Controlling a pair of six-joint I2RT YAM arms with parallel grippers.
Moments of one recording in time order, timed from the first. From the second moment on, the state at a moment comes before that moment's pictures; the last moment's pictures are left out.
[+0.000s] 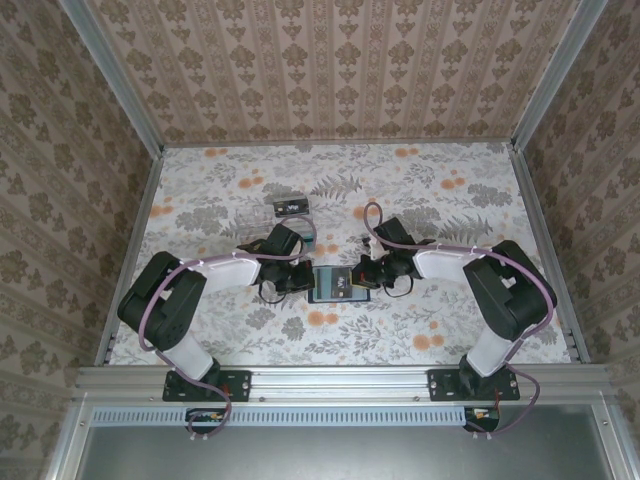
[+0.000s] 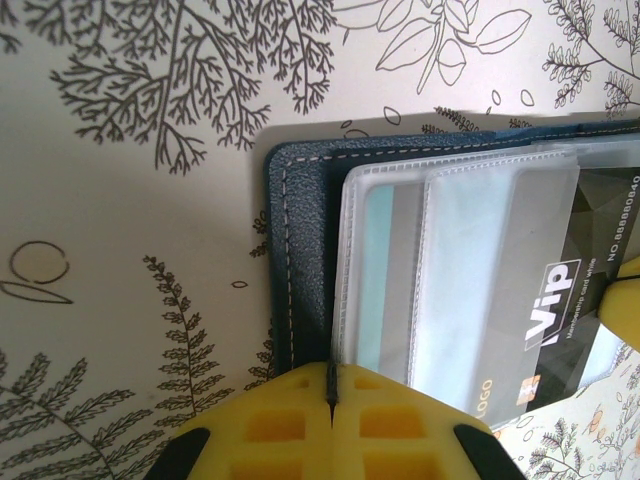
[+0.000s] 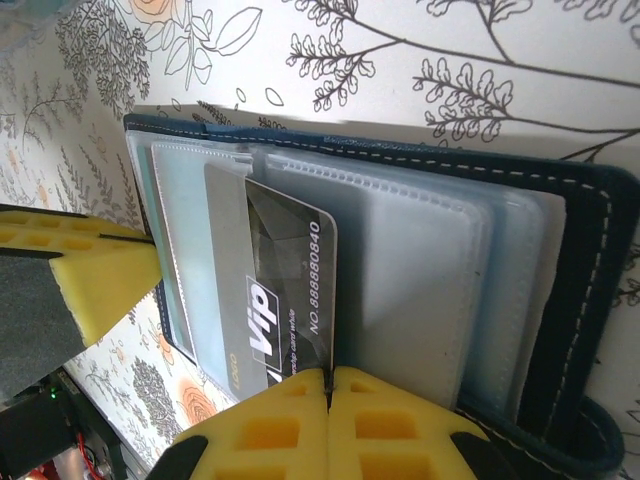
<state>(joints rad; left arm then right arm) -0.66 1.63 0.77 -0.26 0.36 -0.72 0.49 1.69 0.80 -0.18 -0.53 0.66</state>
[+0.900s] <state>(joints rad) -0.74 1.70 0.91 -0.37 0.35 -0.68 0.49 1.74 0.82 -0.10 -0.60 0.67</state>
